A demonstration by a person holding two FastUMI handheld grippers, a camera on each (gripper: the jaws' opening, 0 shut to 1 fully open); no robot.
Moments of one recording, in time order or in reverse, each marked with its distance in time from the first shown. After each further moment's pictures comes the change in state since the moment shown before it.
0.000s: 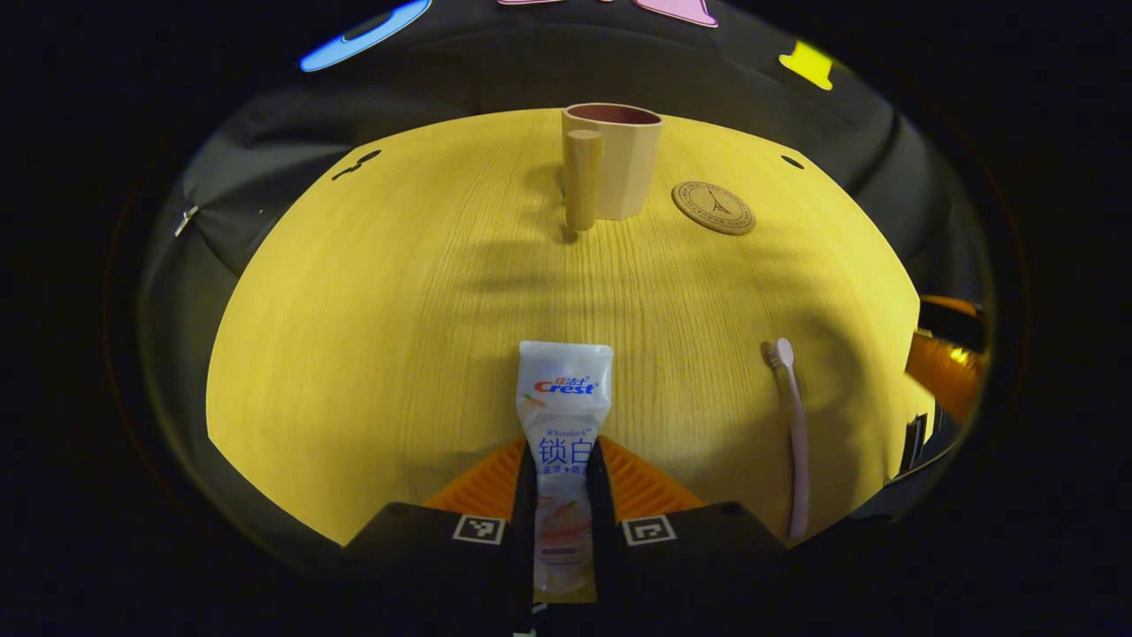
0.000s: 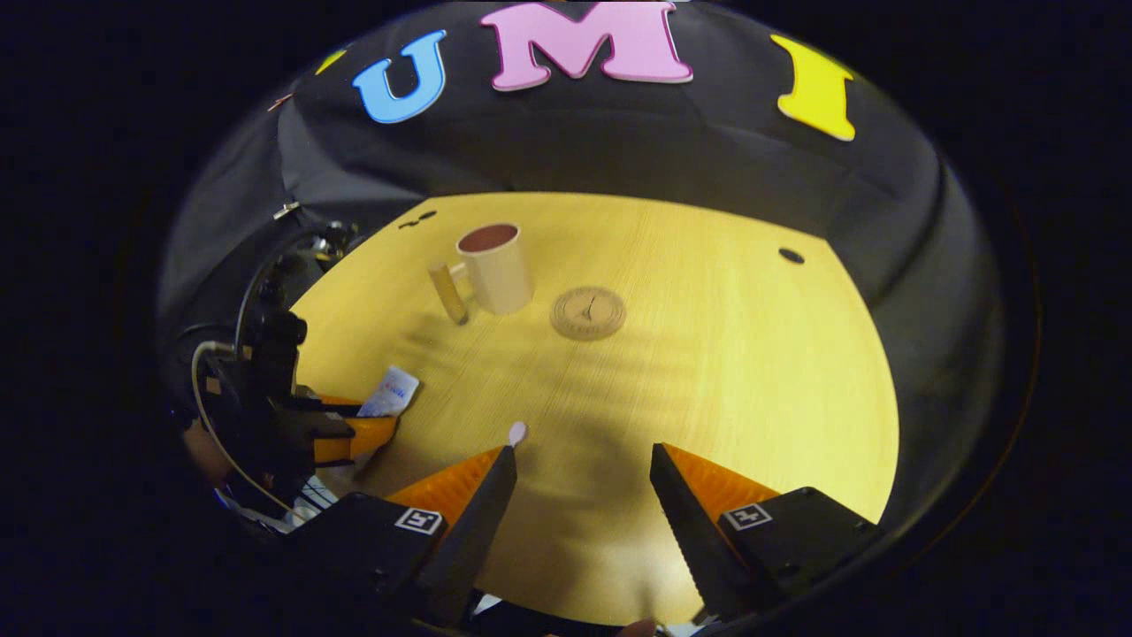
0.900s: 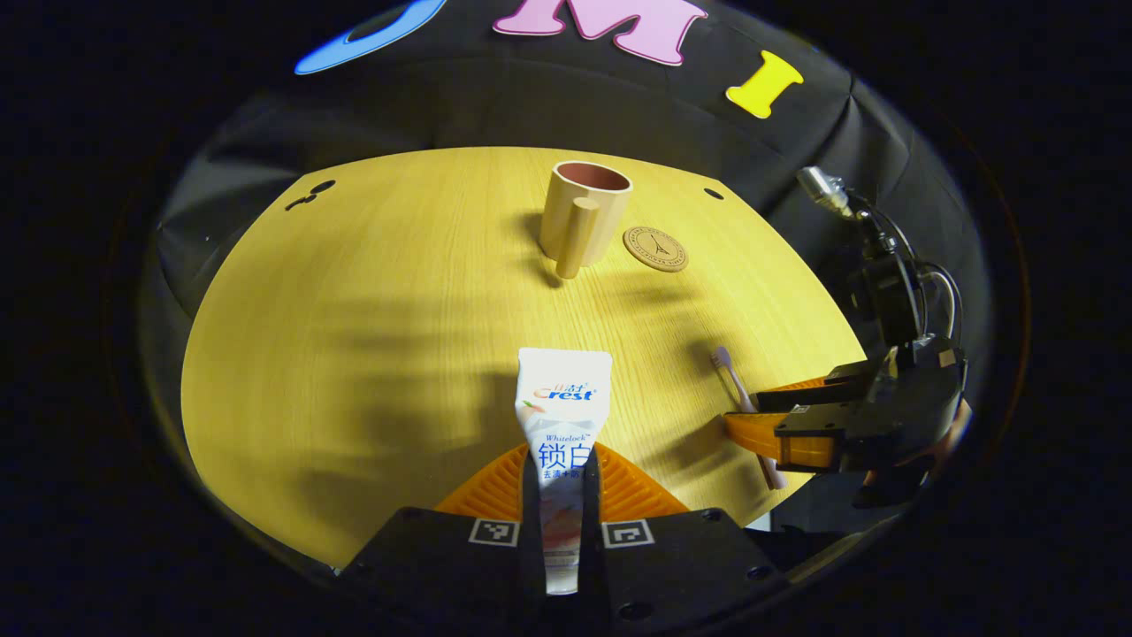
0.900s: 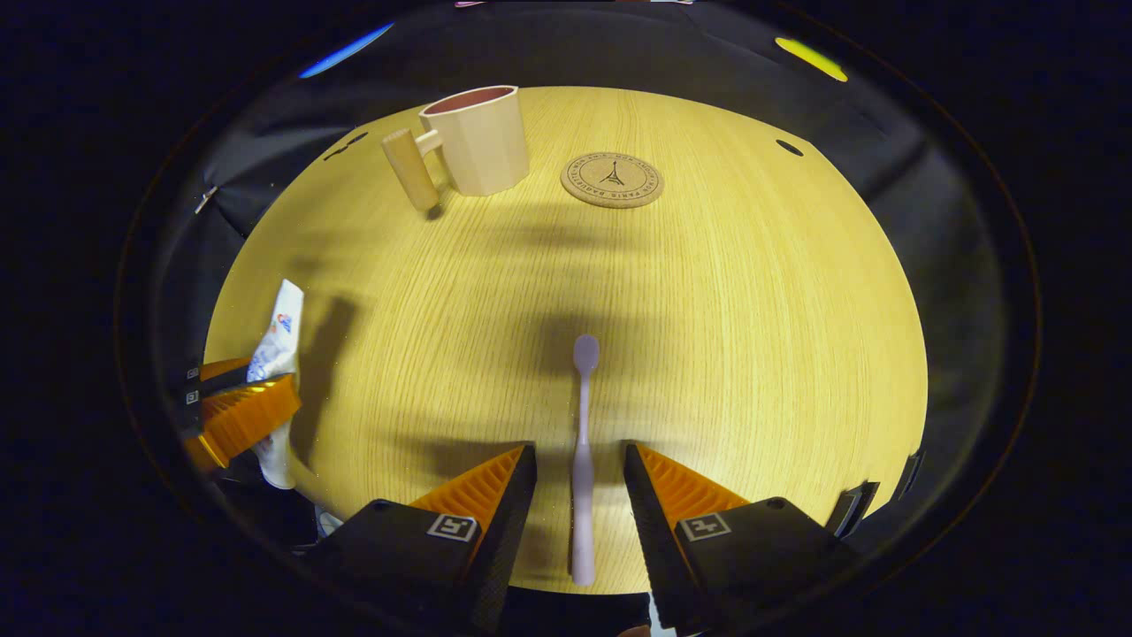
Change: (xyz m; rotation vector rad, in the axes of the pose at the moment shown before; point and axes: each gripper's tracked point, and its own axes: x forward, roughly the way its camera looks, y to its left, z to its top) left arm -0.043 0.041 0.015 0.082 -0.138 -0.286; right arm 0.059 0.063 -0.061 0.116 0.308 -0.207
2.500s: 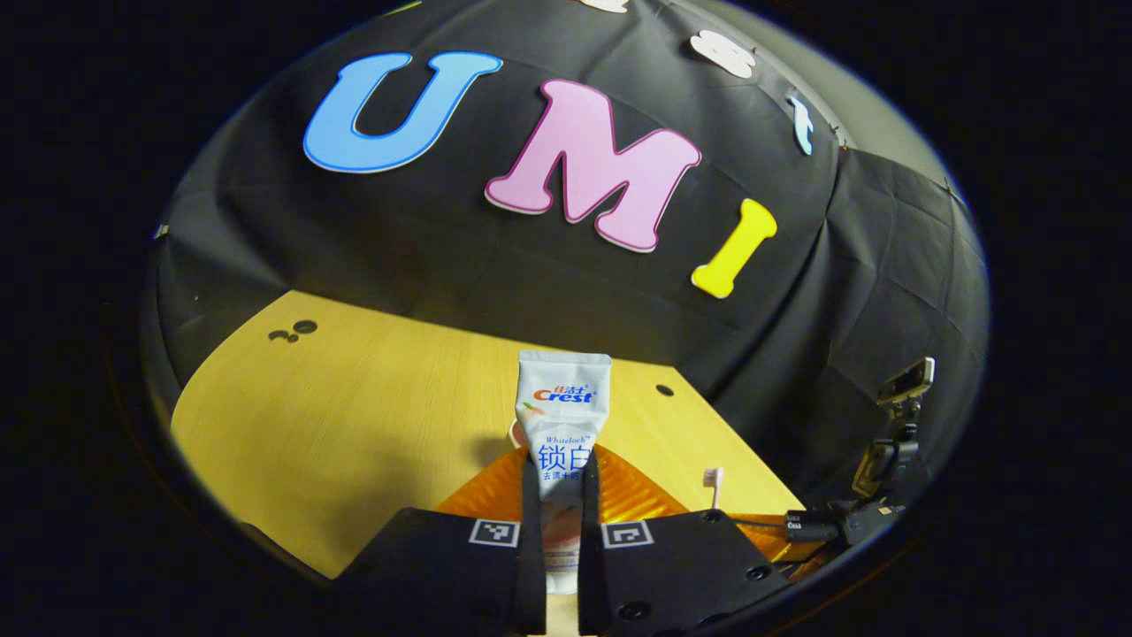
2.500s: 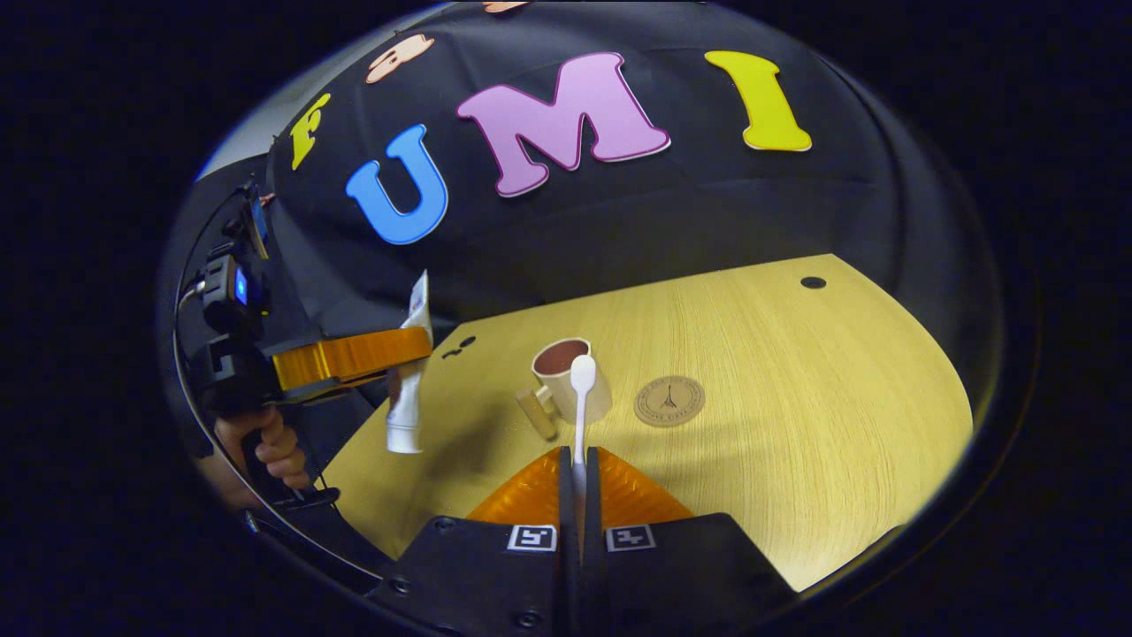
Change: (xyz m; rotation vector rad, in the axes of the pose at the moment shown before) left arm -0.066 -0.048 0.219 -0.081 -0.611 -0.154; right arm -0.124 0.008 0.125 0.149 -0.735 0.385
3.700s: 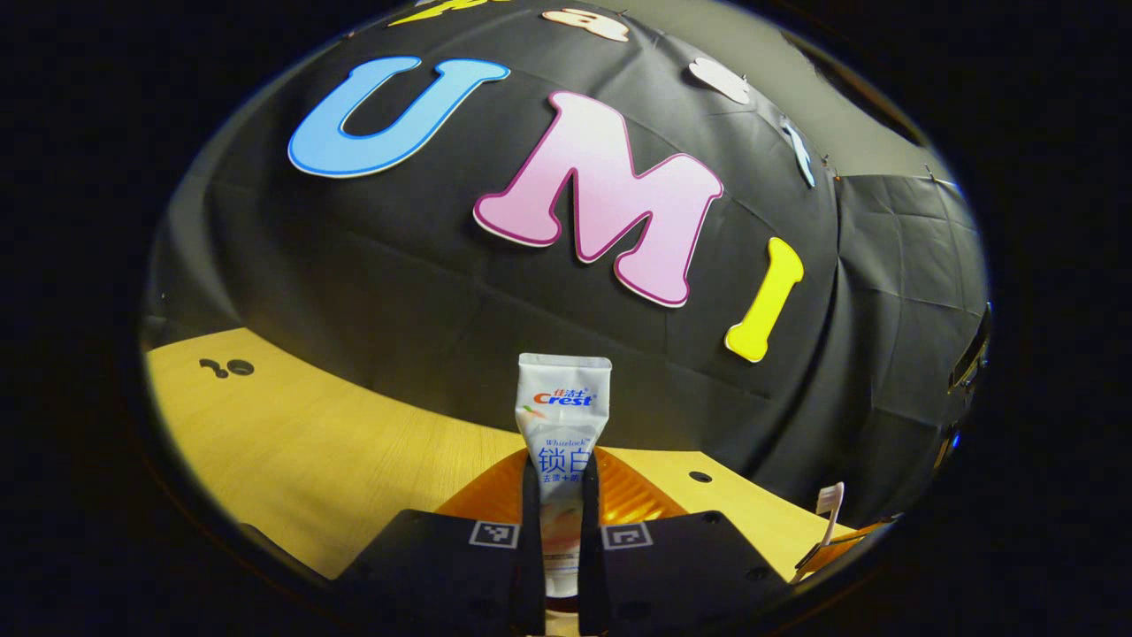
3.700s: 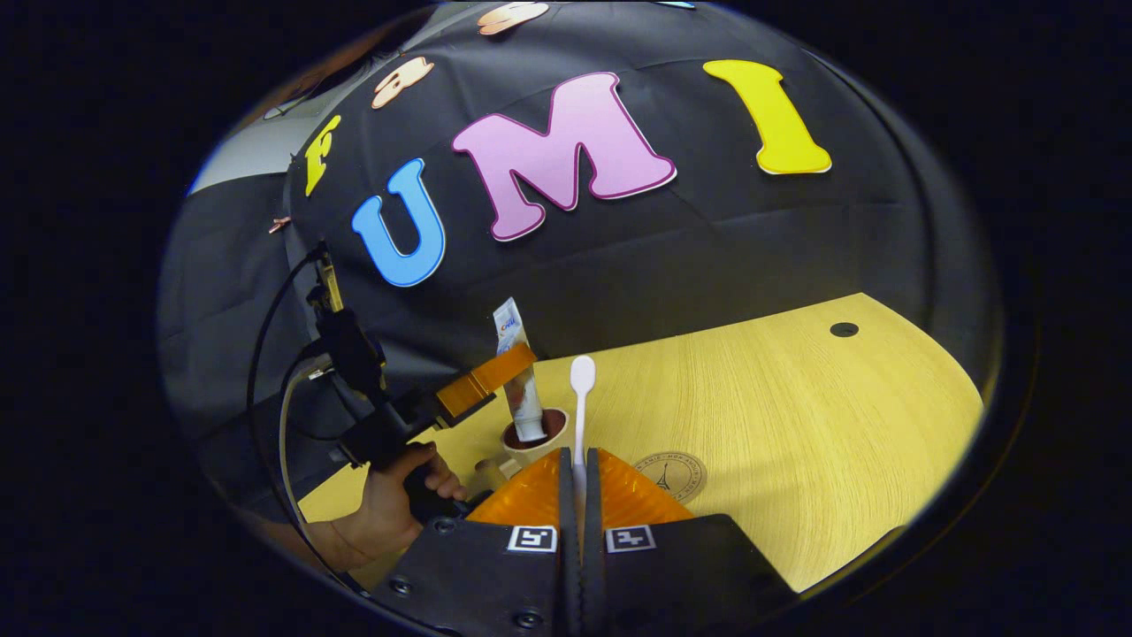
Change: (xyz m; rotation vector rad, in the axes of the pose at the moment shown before) left arm 0.169 0.035 0.003 0.004 -0.315 -0.016; right arm 0.074 -0.039 0.032 -0.019 -0.162 0.077
